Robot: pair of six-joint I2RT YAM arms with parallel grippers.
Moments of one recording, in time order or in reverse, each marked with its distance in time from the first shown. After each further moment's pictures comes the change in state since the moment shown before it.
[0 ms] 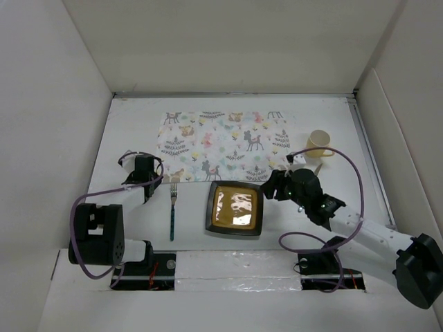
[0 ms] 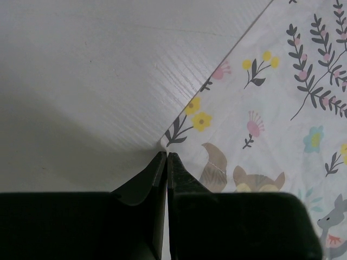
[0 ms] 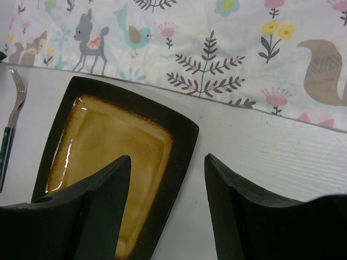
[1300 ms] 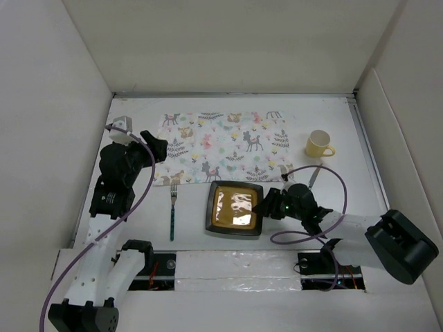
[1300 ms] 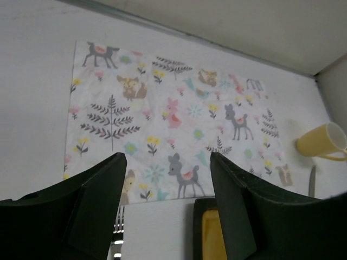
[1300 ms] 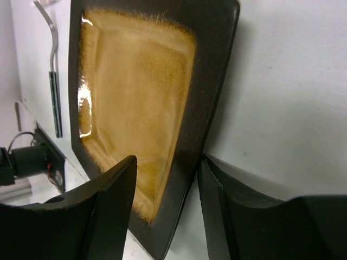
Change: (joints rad) left arm -0.044 -0.582 0.323 -0.230 0.387 0.384; right arm 0.019 0.198 -0.233 0.346 -0.301 0.332
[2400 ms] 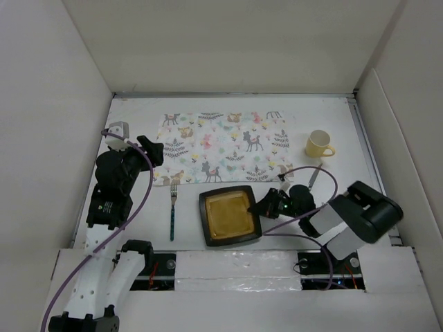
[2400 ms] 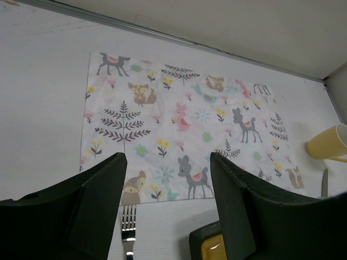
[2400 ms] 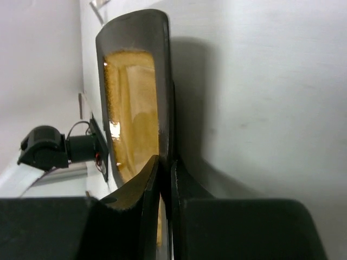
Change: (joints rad) left arm 0.000 -0.094 -0.032 -0.062 -0.040 0.064; right arm -0.080 0.460 -0.087 0.747 -0.256 0.183
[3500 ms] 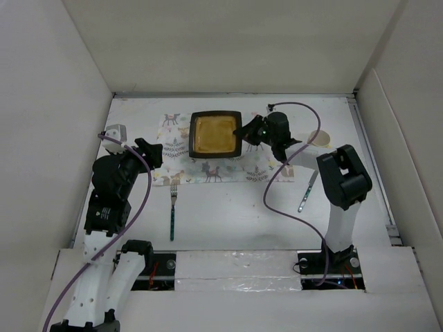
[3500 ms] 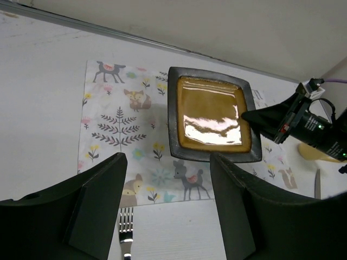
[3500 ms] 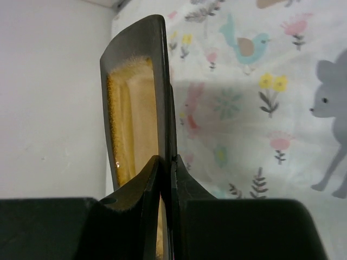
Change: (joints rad) left arm 0.000 -0.052 0.000 -0.009 0.012 -0.001; right arm -0.152 0.275 1.053 -0.690 0.164 -0.039
